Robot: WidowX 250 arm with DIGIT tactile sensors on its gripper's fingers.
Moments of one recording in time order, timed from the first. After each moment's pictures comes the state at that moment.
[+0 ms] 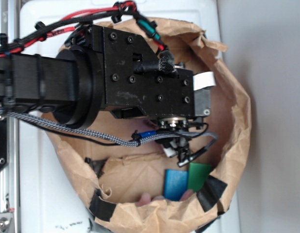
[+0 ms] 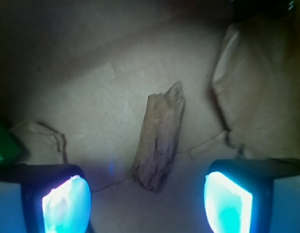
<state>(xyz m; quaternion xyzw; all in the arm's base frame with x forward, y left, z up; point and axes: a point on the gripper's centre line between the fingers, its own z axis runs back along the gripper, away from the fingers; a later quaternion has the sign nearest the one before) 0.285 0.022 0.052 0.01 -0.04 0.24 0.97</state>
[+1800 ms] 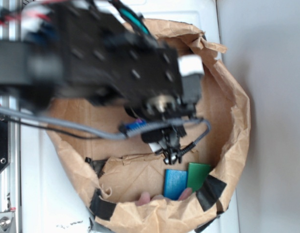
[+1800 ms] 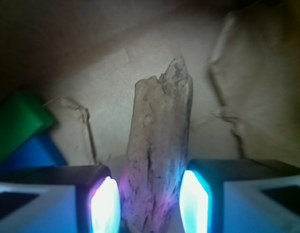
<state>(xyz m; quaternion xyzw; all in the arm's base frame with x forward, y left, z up) 0.271 0.011 0.097 -0.04 -0.04 0.22 0.97</state>
